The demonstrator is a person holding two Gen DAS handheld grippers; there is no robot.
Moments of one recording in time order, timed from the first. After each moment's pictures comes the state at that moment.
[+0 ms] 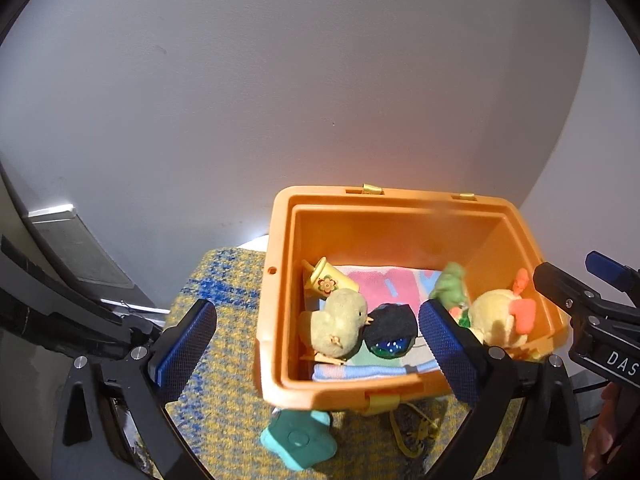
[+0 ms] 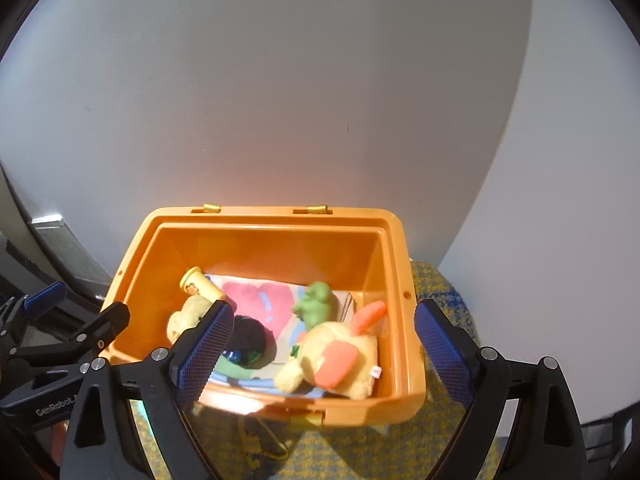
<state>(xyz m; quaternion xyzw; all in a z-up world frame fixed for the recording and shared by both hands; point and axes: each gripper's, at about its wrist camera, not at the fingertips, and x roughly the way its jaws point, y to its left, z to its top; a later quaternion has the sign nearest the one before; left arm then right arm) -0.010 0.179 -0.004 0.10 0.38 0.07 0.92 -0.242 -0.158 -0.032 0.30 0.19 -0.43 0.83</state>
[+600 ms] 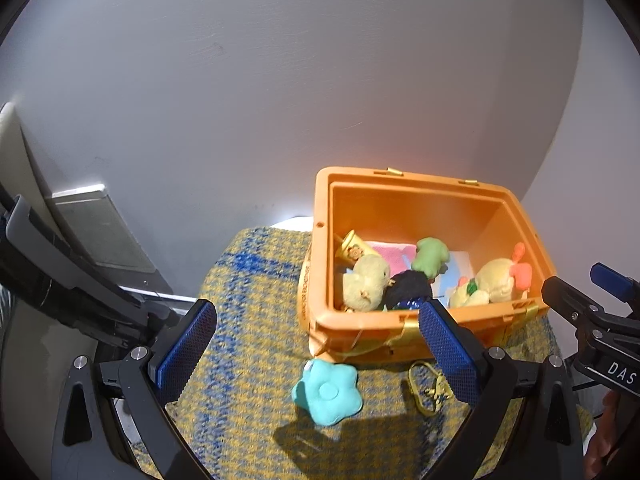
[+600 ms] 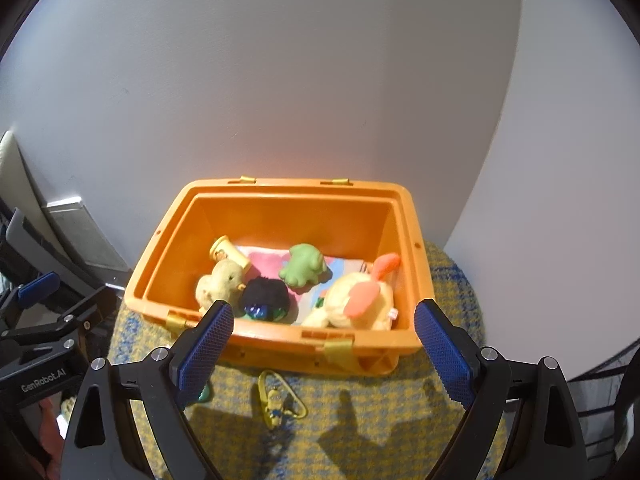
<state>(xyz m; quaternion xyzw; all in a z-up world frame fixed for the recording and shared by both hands) -0.071 0.205 0.005 0.10 0.37 0.07 0.92 -0.250 -0.097 -0.035 0.29 0.19 -0.42 0.84</state>
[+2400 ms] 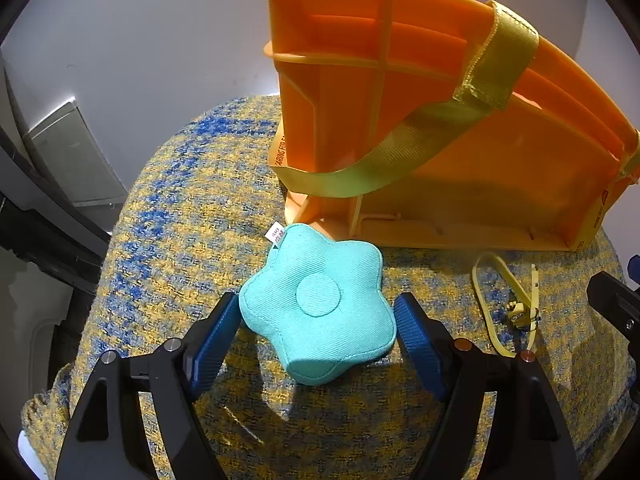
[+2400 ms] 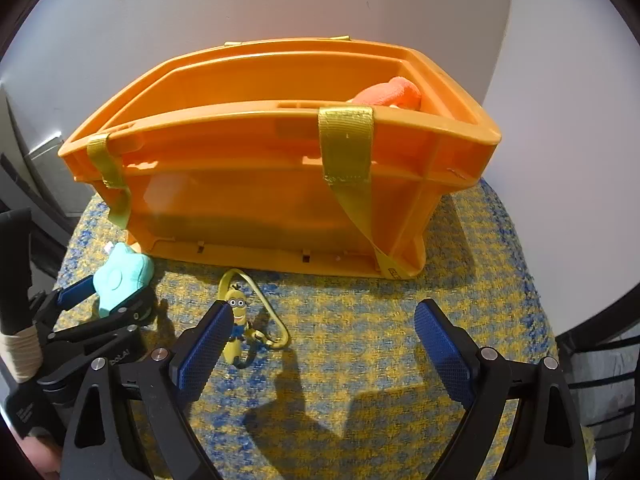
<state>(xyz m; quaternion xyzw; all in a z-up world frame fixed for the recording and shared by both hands) -0.073 0.231 -0.171 0.12 0.43 0.05 0.89 -0.213 -0.073 -0.165 0.32 0.23 -0.42 0.81</state>
